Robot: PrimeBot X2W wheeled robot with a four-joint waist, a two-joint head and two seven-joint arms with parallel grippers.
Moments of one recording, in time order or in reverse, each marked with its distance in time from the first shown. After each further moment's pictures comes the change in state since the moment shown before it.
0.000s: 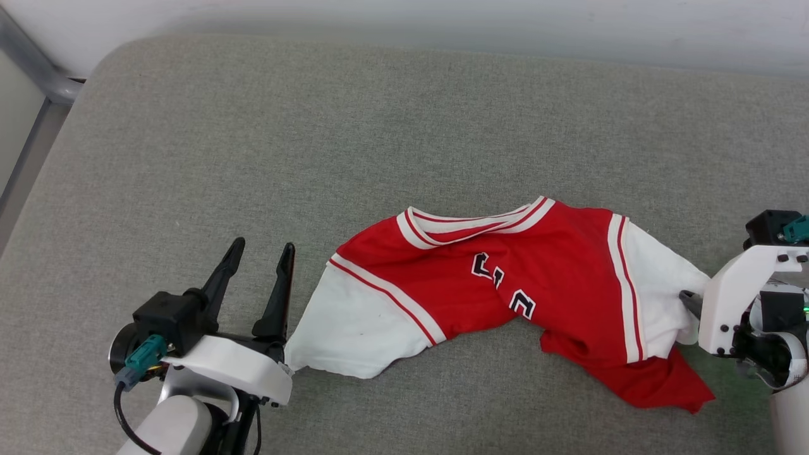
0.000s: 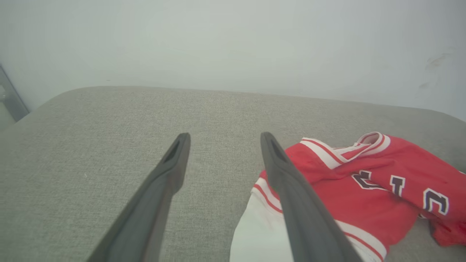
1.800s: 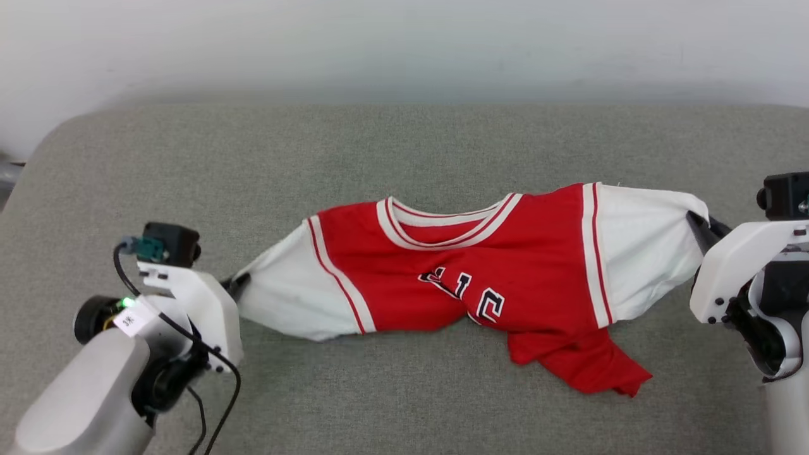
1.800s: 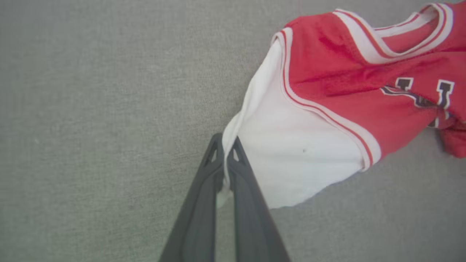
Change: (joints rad) left arm -0.210 0.148 -0.092 0.221 -0.215 -0.100 0.623; right arm 0.015 0.057 -0.017 -0.258 -0.056 0.000 -0.271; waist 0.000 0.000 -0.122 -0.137
